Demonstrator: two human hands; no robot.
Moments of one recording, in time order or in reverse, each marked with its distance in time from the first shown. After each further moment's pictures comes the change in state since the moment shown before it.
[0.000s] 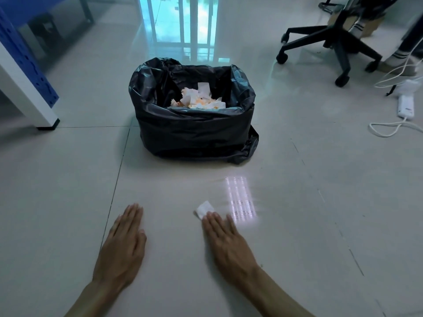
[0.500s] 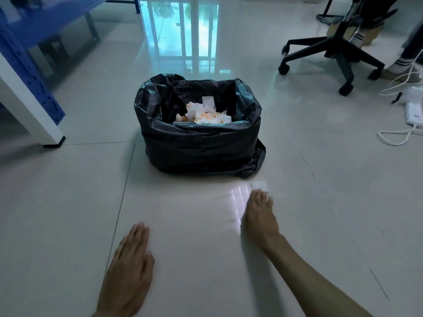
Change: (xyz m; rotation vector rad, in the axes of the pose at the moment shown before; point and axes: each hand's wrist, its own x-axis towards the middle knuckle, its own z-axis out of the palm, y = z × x) left_hand 0.004 0.001 0.001 0.004 0.041 0.021; right_hand 0.072 0.080 -0.011 0.140 -0.053 0.489
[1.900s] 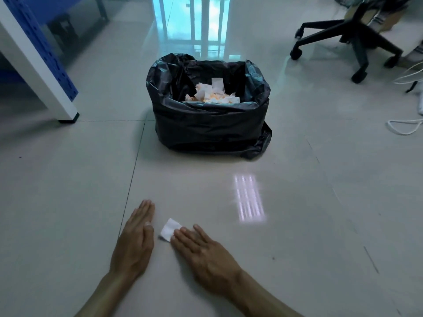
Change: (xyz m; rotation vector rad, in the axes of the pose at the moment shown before) left_hand -0.015 -0.003 -0.003 -0.265 0.031 -0.104; right_hand -0.127 -0.089 0.037 -0.105 0.029 -0.893
